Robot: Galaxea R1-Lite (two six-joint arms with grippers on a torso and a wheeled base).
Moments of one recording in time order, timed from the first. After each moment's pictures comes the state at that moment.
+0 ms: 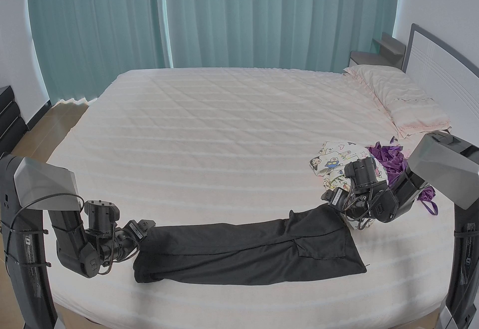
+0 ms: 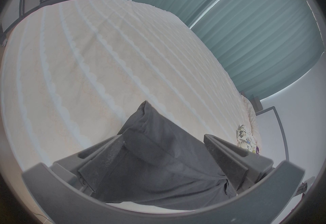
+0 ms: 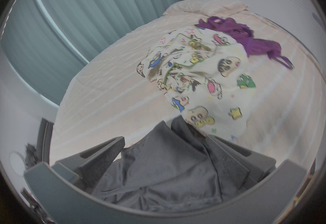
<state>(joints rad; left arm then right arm) -0.09 2.32 -0.43 -1.21 -0.06 -0.84 0.28 2.33 -1.03 -0.52 -0.19 0.71</state>
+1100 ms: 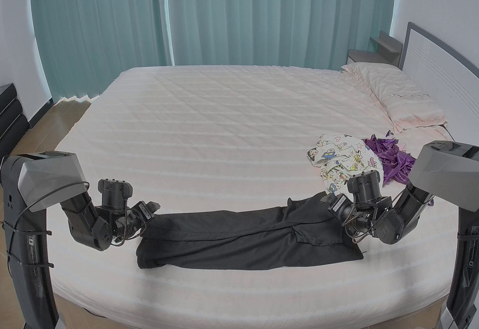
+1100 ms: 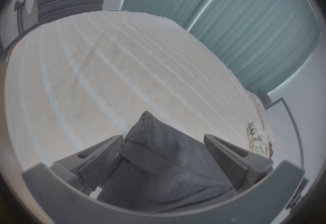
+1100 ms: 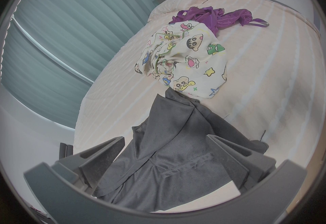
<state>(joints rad) -0.10 2.34 -0.75 -0.90 0.04 -0.73 0.33 2.28 -0.80 -0.78 -0.20 0.98</state>
